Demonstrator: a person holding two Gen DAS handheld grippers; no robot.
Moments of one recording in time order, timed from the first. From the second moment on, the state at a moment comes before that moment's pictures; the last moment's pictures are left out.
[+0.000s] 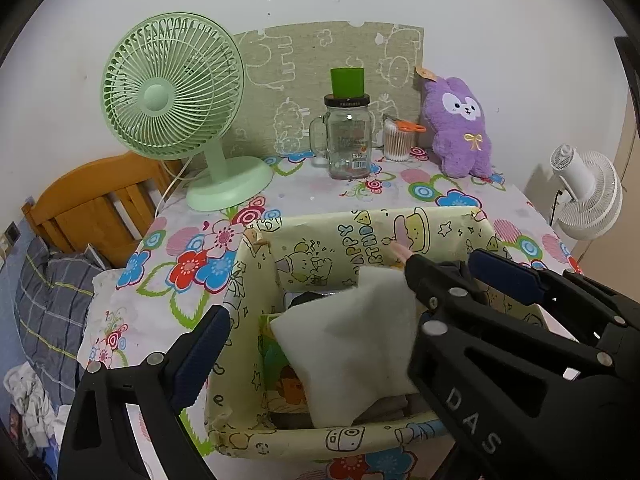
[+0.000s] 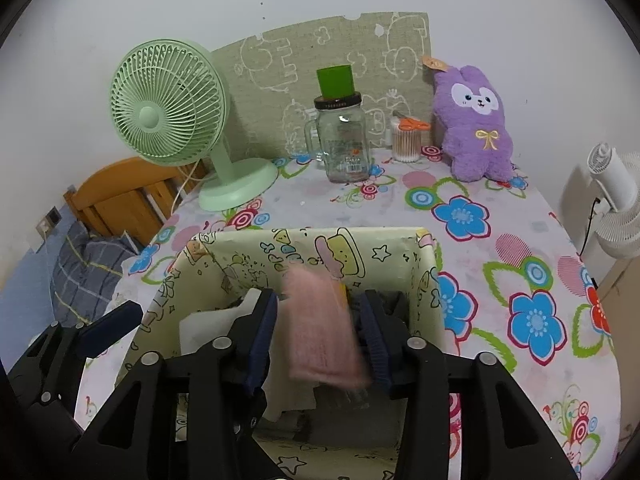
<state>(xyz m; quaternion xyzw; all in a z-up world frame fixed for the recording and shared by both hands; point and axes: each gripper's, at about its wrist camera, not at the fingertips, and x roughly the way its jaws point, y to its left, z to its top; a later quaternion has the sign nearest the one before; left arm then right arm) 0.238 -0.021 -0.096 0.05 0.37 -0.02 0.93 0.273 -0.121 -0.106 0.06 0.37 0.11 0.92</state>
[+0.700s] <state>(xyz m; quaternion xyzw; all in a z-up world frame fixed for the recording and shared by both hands) 0.195 -0.028 -0.069 0.04 0.34 -0.03 0.94 0.226 -0.135 -0.078 0.08 0.37 0.08 0.92</state>
